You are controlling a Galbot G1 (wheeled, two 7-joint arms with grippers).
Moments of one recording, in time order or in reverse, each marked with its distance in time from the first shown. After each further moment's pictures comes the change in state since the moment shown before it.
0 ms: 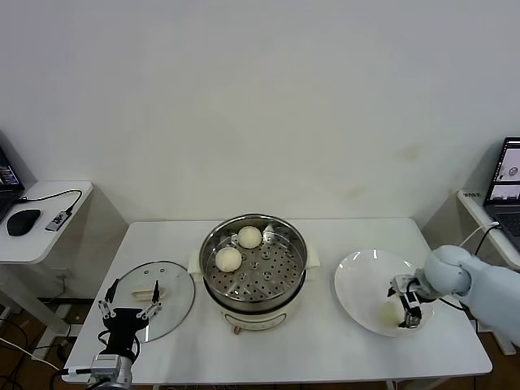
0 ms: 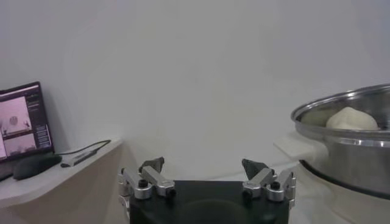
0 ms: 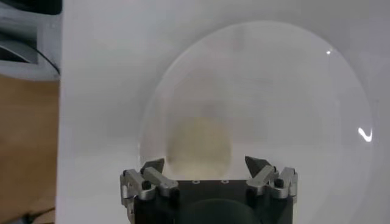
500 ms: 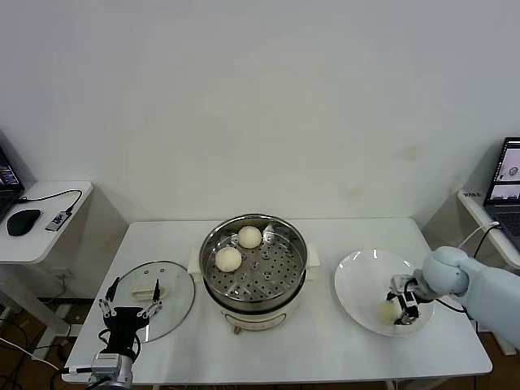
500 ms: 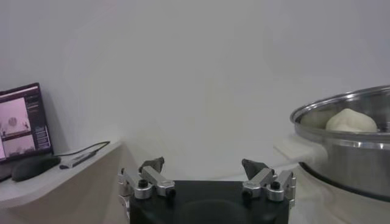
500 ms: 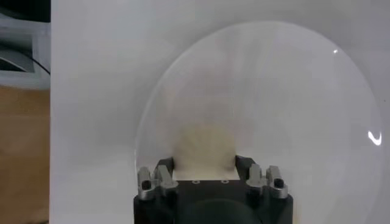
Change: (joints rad) left arm -0.003 0.002 0.002 -0.004 0.002 -0.001 0.000; right arm 0.052 -0.008 0.006 -0.008 0.035 -0.003 -0.020
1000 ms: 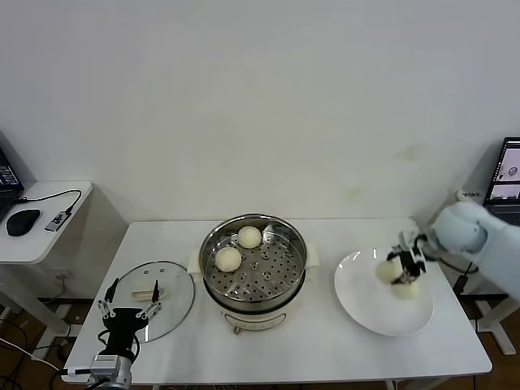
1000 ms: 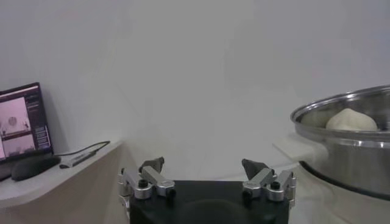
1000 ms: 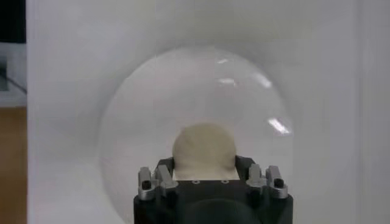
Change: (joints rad) left arm 0.005 0.005 -0.003 0.005 -0.013 -0.015 -0.002; right arm 0.382 0.040 -0.126 0.001 0.182 -0.010 -0.034
